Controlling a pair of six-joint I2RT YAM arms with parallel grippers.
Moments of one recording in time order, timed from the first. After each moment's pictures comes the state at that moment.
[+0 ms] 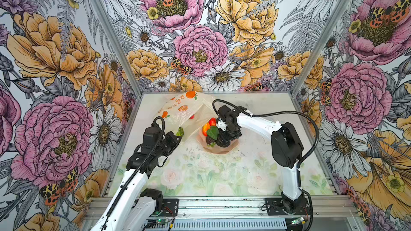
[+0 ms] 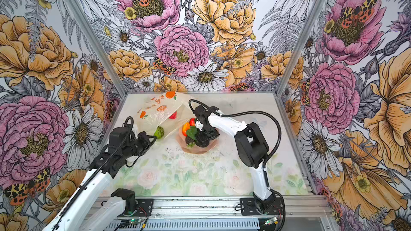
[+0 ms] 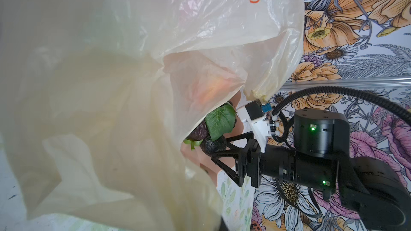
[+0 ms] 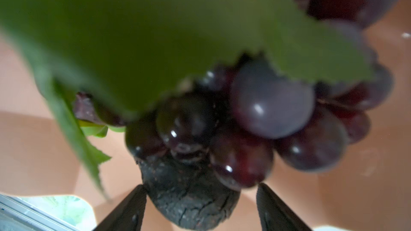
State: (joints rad) left arm -0.19 0.78 0.66 -0.49 0.30 -1.01; right arm 0.65 2.04 1.67 -1.12 -0.15 0.06
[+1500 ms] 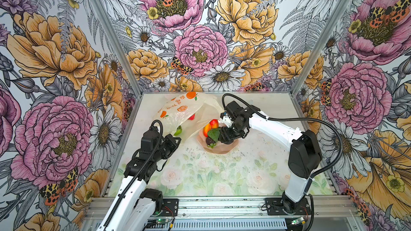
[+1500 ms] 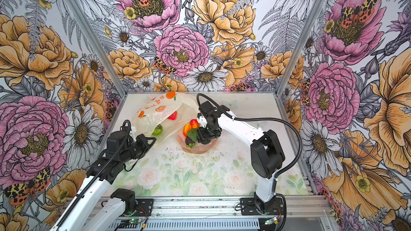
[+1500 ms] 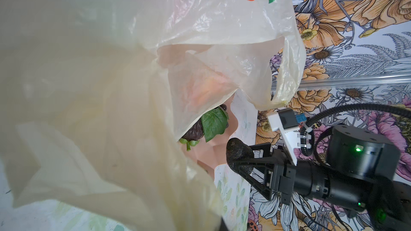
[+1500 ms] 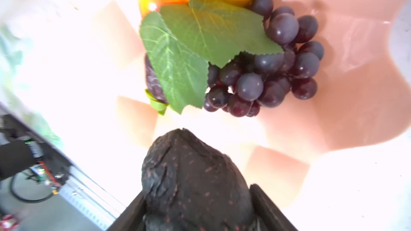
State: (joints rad) left arm -0.22 0.69 0.62 -0.49 0.29 -1.03; right arm 0.62 1.80 1.55 -1.06 -0.30 0.22
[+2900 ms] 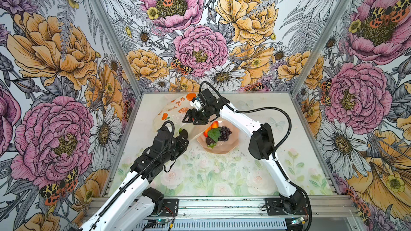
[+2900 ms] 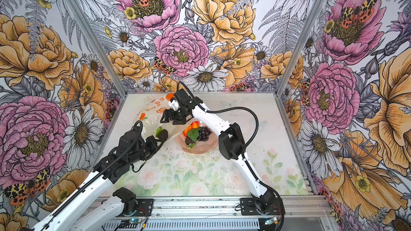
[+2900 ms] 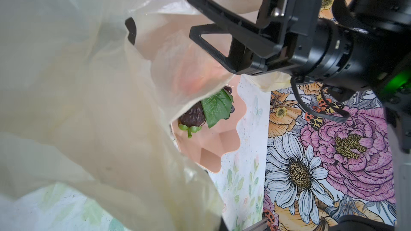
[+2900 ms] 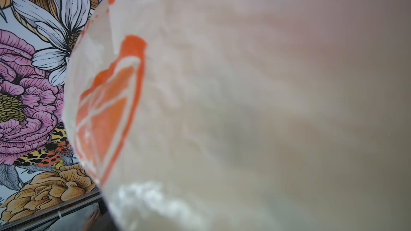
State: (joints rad) left arm -0.47 0.75 0.65 -0.49 0.09 -1.08; right arm 0.72 2.46 2.43 -0.90 -0.62 0.56
